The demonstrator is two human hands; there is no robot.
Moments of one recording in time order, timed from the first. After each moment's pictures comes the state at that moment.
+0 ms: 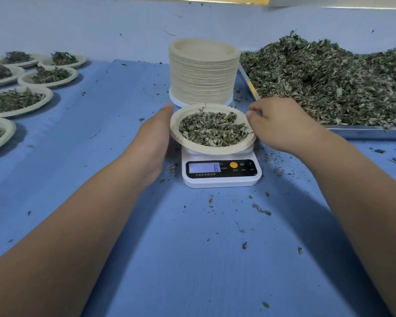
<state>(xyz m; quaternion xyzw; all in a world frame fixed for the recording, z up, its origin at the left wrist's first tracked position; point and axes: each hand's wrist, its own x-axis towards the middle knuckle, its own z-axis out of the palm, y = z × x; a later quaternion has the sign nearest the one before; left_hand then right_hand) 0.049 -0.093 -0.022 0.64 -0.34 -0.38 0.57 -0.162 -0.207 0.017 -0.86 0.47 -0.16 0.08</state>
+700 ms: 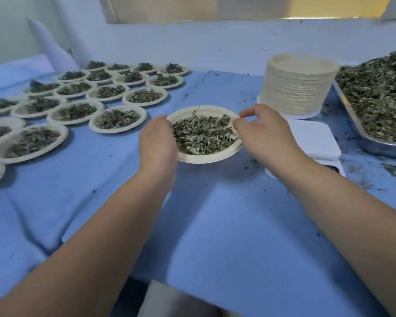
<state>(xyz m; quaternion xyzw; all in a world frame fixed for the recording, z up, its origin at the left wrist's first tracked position) 0.095 0.047 0.003 0.70 -0.13 -0.13 0.69 -0.033 -0.080 0.012 -0.78 0.38 -0.32 0.37</state>
